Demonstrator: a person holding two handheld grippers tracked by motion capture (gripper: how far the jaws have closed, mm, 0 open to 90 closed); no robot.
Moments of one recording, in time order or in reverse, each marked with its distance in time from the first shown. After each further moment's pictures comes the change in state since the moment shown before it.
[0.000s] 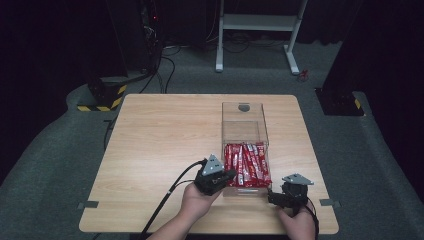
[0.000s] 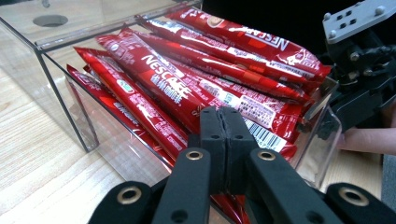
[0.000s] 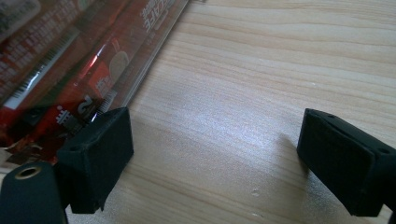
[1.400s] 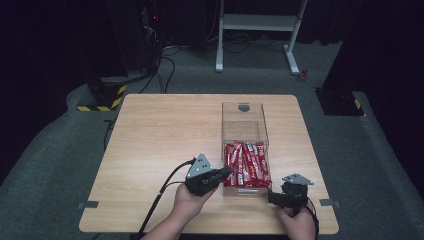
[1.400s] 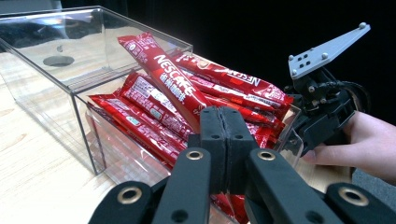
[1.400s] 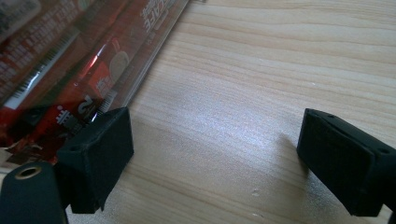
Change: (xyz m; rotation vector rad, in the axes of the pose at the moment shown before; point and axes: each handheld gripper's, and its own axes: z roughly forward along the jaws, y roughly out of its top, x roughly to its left) left arm 0.005 0.003 -0.034 -0.138 -0.050 0.015; right arm 0.000 0.000 0.000 0.000 0.000 0.002
